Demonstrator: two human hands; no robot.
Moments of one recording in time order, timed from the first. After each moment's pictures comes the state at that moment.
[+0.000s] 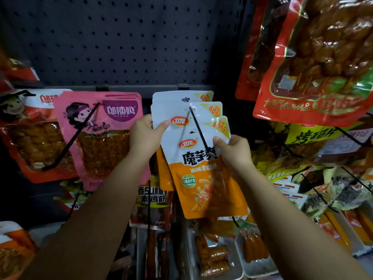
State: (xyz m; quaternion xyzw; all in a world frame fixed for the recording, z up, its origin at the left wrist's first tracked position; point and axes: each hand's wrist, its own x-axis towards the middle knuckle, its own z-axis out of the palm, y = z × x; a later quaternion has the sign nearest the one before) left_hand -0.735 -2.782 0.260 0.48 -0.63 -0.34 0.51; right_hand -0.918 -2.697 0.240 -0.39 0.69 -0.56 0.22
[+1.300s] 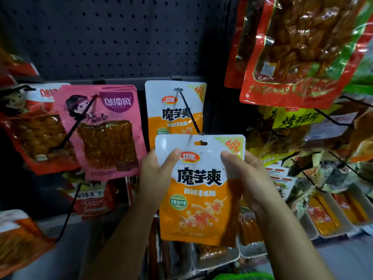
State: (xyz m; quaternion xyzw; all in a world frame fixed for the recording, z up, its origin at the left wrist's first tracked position) left_hand -0.732 -2.659 0.218 0.37 -0.58 -0.46 0.56; right_hand -0.897 -2.577 0.241 -0.35 0.50 -0.66 0.43
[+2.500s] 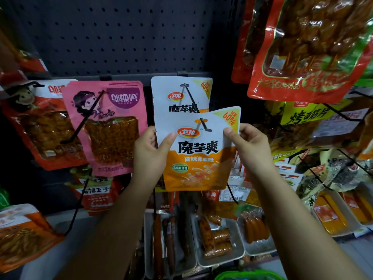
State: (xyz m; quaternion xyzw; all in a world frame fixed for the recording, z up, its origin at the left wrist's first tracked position) left_hand -0.717 -2.690 0.231 0.36 -0.63 -0.38 0.57; right_hand -0.903 -2.616 0.256 -0.41 0.58 -0.66 0.24
